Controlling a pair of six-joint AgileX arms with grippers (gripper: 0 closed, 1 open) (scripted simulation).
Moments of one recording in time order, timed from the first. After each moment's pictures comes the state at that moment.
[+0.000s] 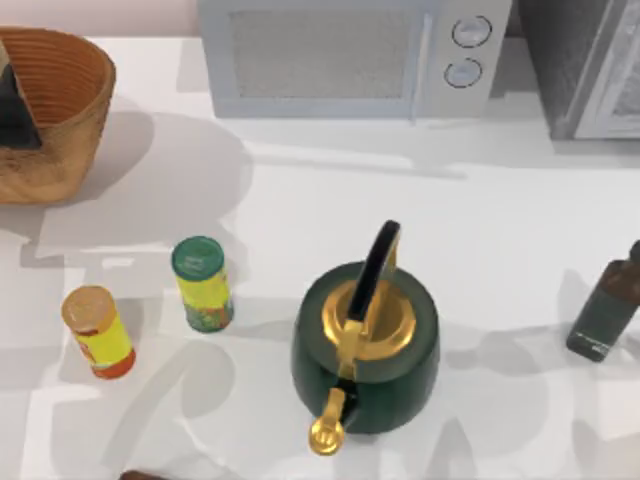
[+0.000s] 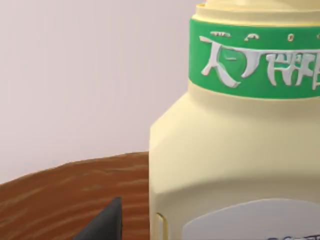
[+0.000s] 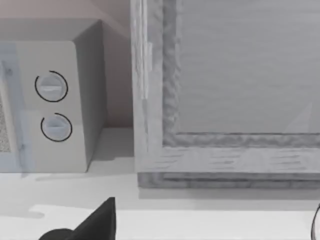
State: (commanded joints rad) left arm 0.18 1.91 0.65 1.27 0.21 0.02; right arm 0.00 0.00 0.00 0.00 0.00 0.00
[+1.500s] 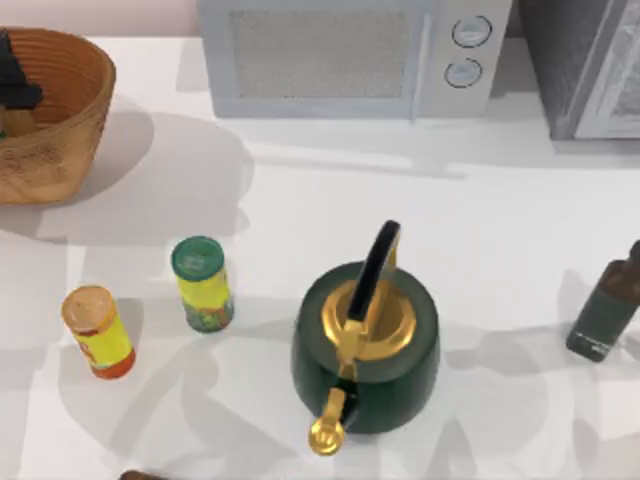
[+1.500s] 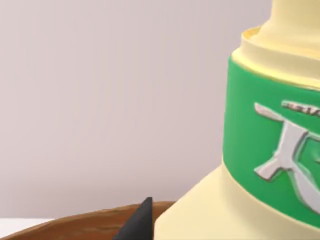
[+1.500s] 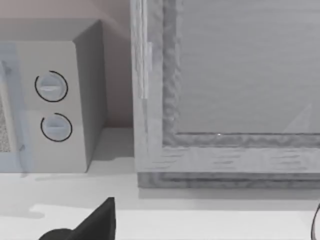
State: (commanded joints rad) left arm 0.15 2.05 0.86 1.18 0.19 0.01; right arm 0.00 0.00 0.00 0.00 0.00 0.00
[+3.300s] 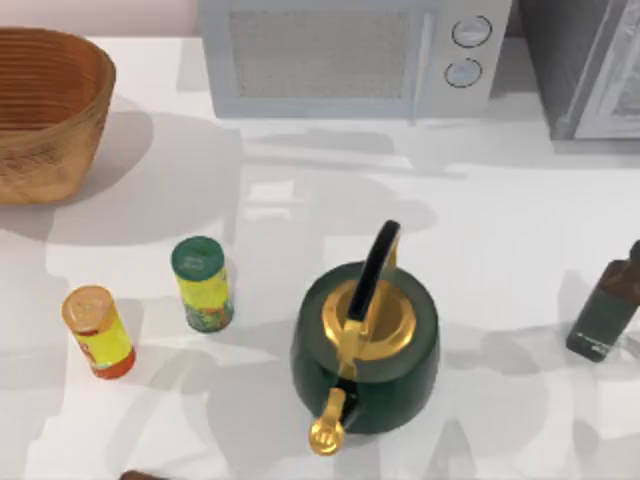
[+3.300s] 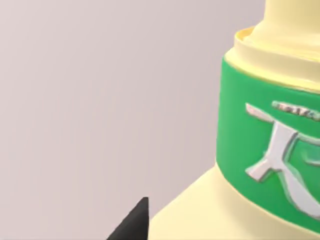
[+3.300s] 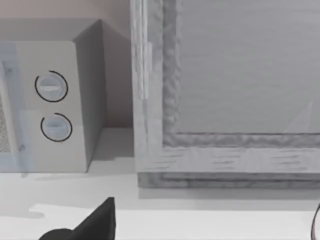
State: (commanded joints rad) left arm 0.16 1.67 1.12 0.56 0.18 0.02; right arm 0.00 0.00 0.00 0.00 0.00 0.00
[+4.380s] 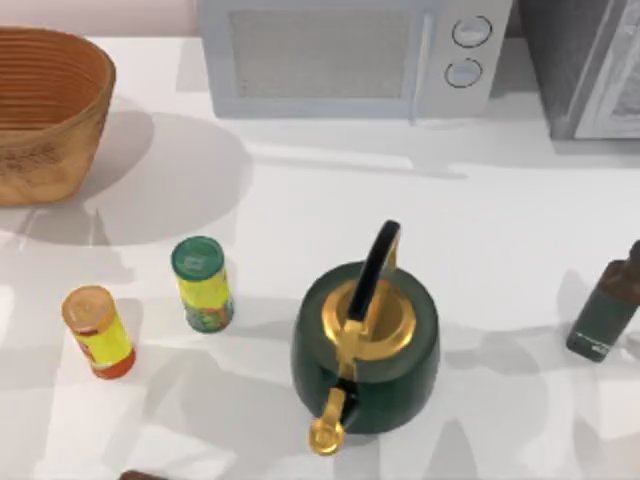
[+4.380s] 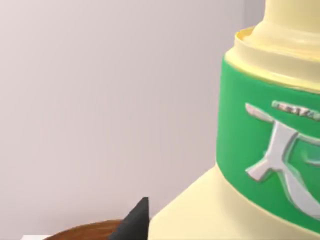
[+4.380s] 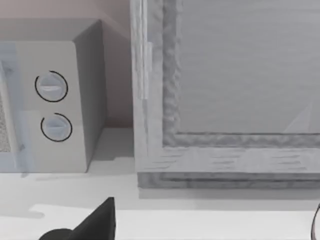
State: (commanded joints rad) left arm 0.06 0.55 0.43 0.22 0.07 0.01; right arm 0.00 0.00 0.00 0.00 0.00 0.00
